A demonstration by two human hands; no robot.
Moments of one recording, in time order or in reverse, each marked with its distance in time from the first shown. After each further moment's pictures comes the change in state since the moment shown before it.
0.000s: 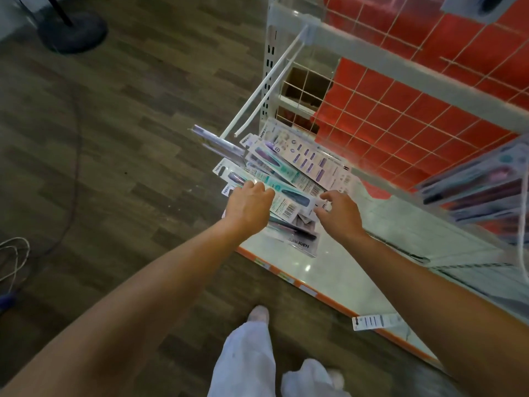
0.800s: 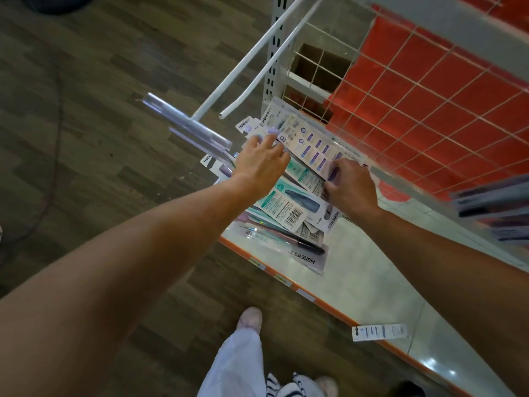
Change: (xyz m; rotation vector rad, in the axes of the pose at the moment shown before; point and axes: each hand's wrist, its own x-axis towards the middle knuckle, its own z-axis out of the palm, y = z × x) left_hand 0.100 -0.018 0.028 0.308 0.125 0.111; right_hand 0.104 0.013 0.026 -0.229 0.065 -0.132
